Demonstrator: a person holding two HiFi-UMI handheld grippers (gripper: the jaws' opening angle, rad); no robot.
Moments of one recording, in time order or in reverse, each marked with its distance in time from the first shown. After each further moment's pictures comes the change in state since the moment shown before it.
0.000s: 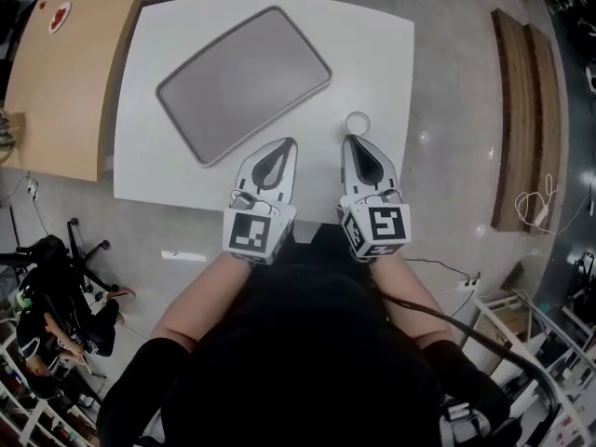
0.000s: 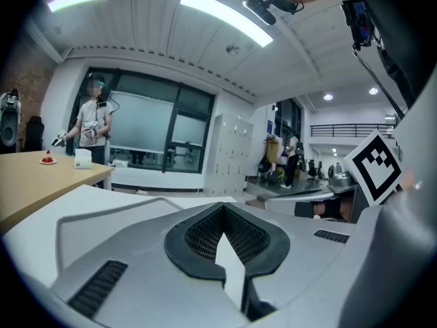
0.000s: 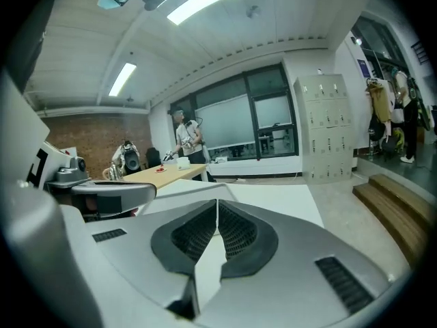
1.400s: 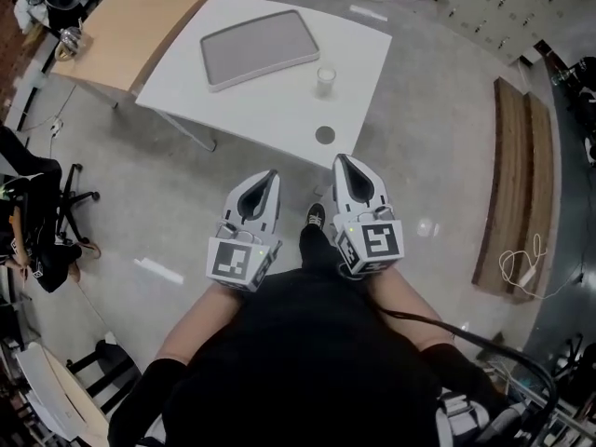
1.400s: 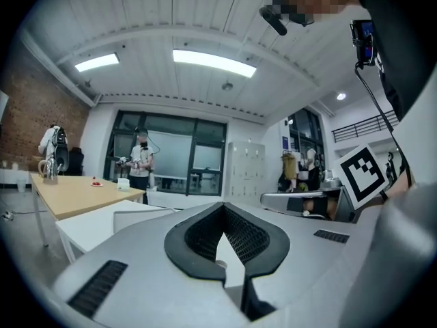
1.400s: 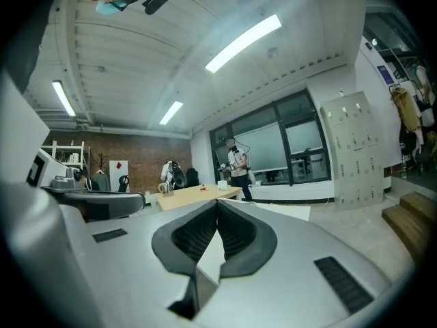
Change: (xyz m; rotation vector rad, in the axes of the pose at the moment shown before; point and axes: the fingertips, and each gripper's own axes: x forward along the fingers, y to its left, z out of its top) left arm -0.244 -0.330 0.003 0.028 -0.193 0.282; right arm -0.375 -0.009 0.000 -0.105 -0.238 0.303
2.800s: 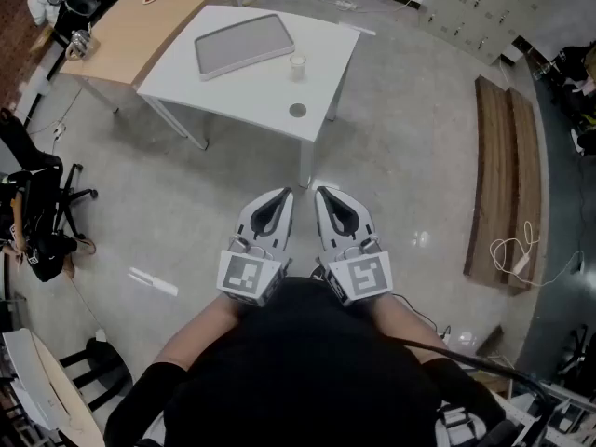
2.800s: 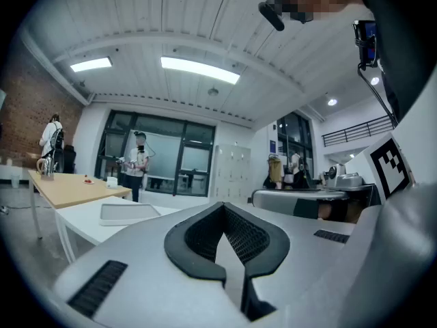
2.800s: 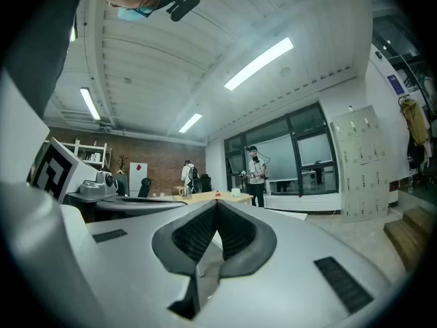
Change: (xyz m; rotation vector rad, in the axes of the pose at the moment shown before) left arm -0.122 -0.201 0.008 -0.014 -0.047 -0.104; right arm -0.236 0.062 0.027 -0.090 -0.068 0.094
